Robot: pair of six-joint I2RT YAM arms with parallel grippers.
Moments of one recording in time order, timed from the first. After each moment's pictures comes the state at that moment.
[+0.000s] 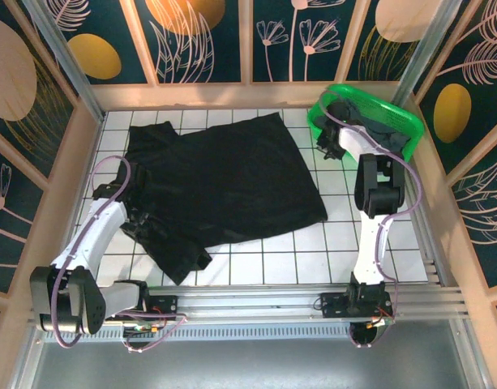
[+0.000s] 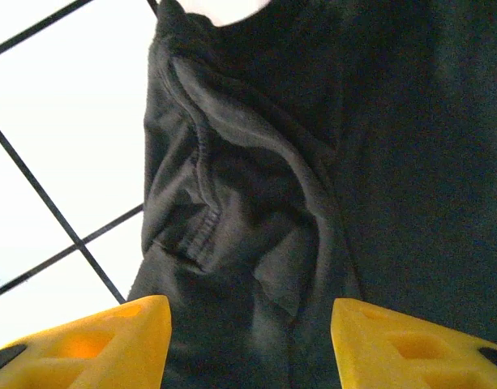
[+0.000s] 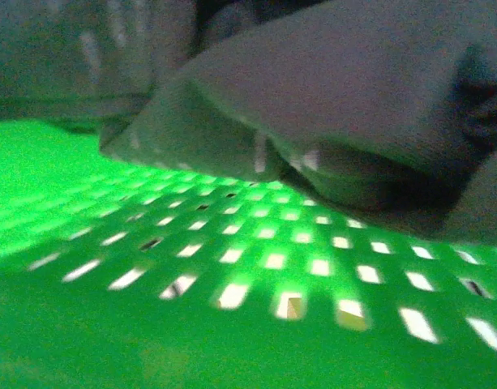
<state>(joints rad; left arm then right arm) -0.06 1.22 0.86 -0.98 -0.19 -1.13 0.09 2.19 1.72 -0.64 0.06 0.60</state>
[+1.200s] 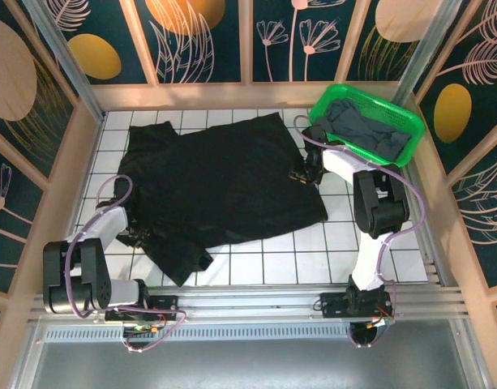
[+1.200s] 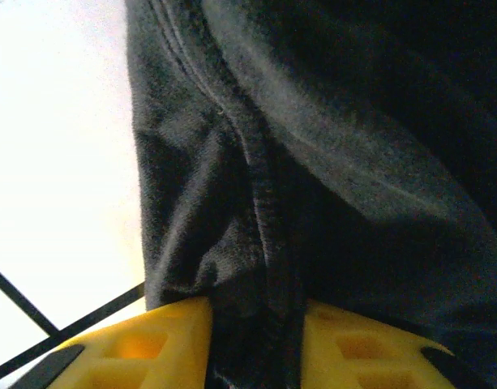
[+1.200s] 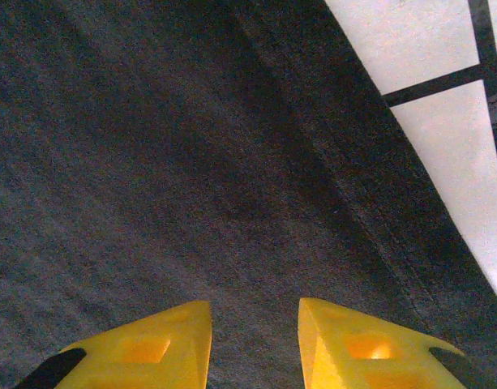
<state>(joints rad) 0.08 1.34 0.62 -0.70 -0.06 -0.97 0.29 1.94 1.35 -0.61 -0.16 0.62</state>
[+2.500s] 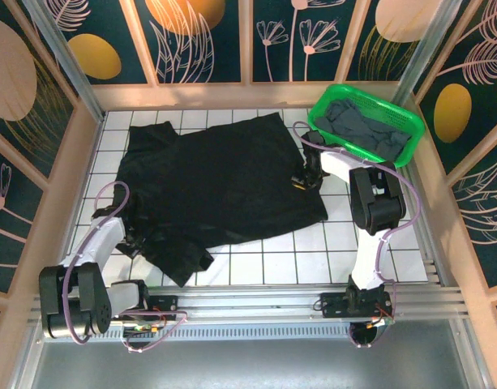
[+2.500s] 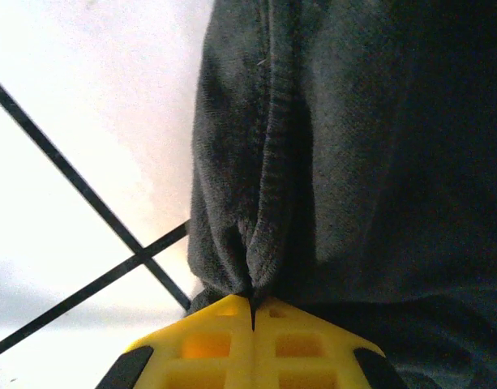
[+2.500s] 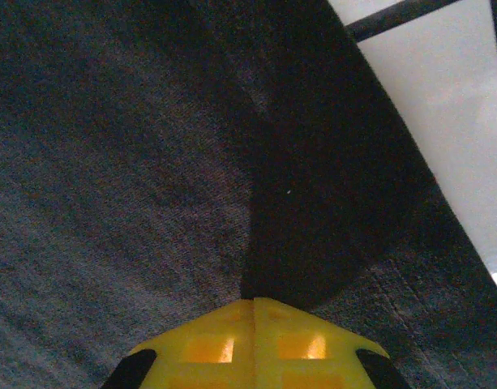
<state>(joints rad) 0.08 1.18 0.58 -0.84 -0.06 -0.94 0.29 1.99 1.33 -0.63 -0.16 0.63</state>
